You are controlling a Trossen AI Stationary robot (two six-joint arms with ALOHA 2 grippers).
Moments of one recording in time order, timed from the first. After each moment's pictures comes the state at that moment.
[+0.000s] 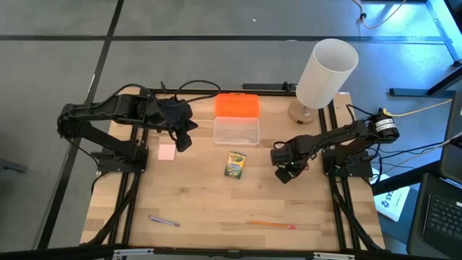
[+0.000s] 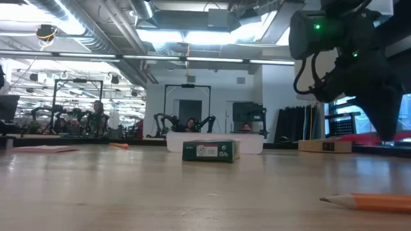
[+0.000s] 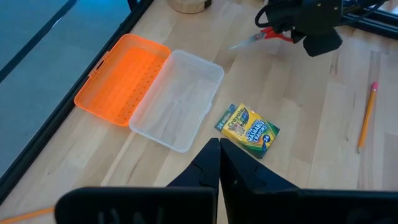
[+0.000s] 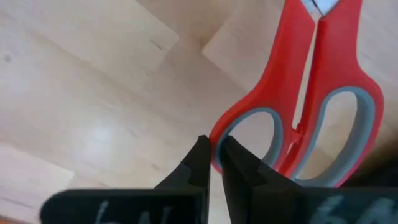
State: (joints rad) left arm -0.02 1.21 1.49 -1.09 -0.27 -0.36; right arm 0.12 1.51 0.86 -1.03 -0.16 1.02
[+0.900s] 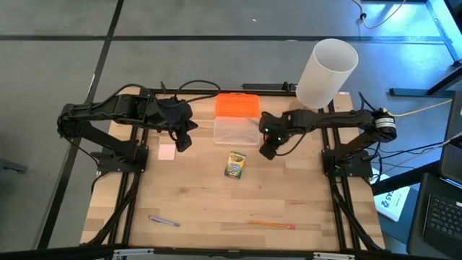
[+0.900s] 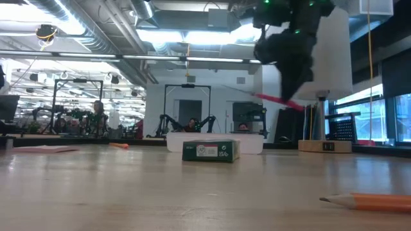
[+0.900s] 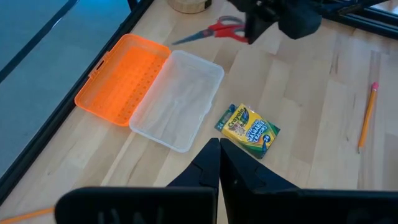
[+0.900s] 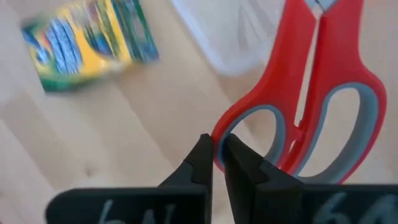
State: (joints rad) left arm -0.02 1.21 1.49 -1.09 -0.27 -0.36; right arm -0.15 1.52 1.13 -0.86 0.01 0.44
